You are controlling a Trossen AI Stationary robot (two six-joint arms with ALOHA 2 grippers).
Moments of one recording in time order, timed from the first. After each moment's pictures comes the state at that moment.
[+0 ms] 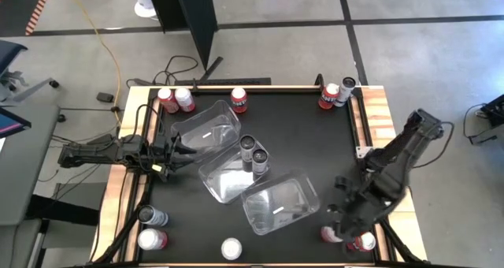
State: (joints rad) left arm -0.03 0.01 0.06 0.06 -0.01 -0.27; right arm 0.84 1.39 1.35 -1.14 0.21 1.07
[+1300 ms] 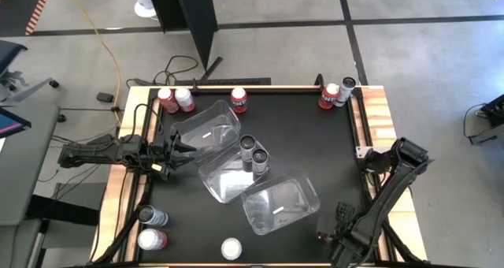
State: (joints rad) left arm -0.03 0.01 0.06 0.08 -0.04 -0.24; right arm 0.95 1.79 1.35 -1.17 0.05 1.28
